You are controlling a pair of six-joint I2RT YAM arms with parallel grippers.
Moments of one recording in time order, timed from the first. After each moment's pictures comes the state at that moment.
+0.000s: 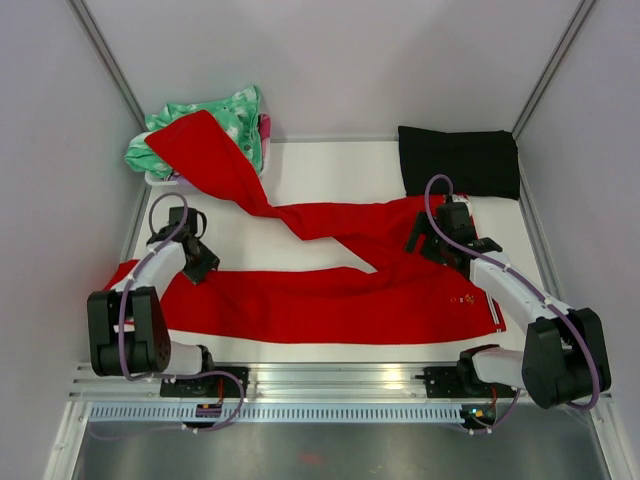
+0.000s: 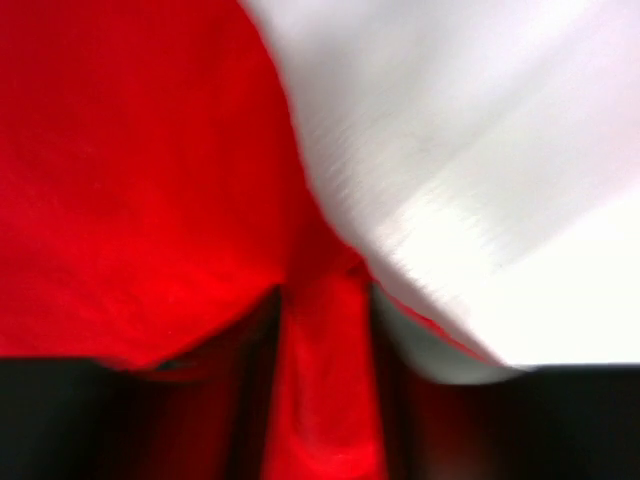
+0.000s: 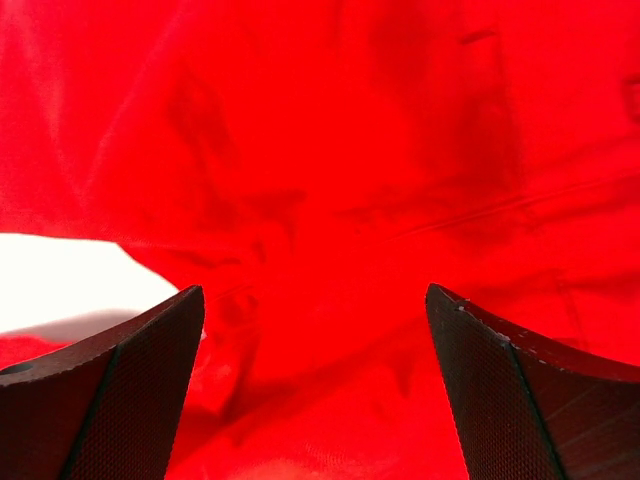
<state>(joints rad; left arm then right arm) 0.09 1.41 0.77 -0.59 -0.16 -0.75 0.24 1.26 0.74 -0.33 0.07 0.54</state>
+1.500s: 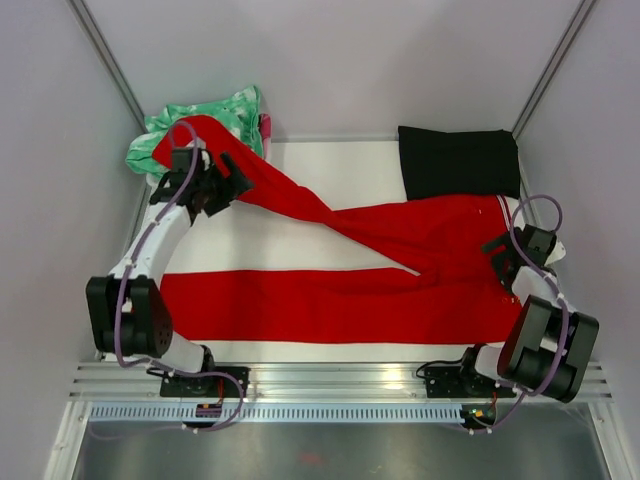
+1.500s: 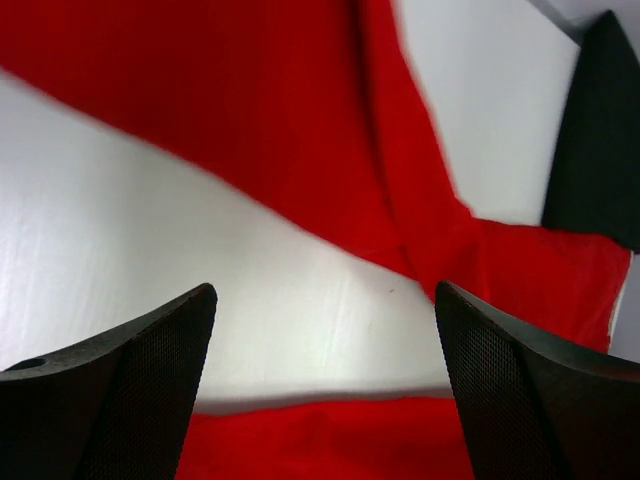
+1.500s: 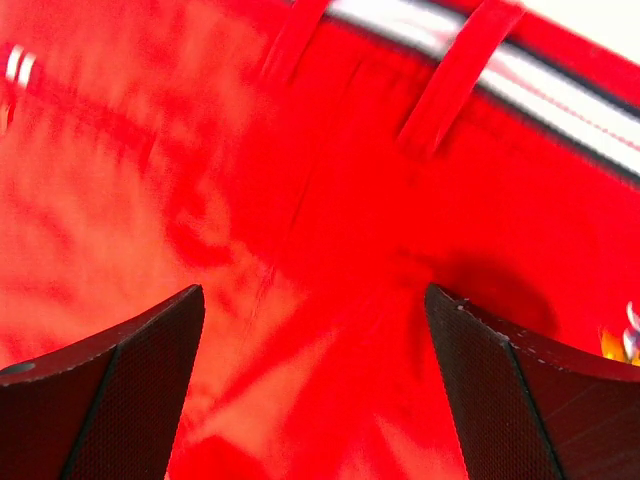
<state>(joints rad) -0.02 1.47 1.18 -0.42 0.20 -0.60 -0.45 1.32 0.57 -0.12 0.01 0.69</state>
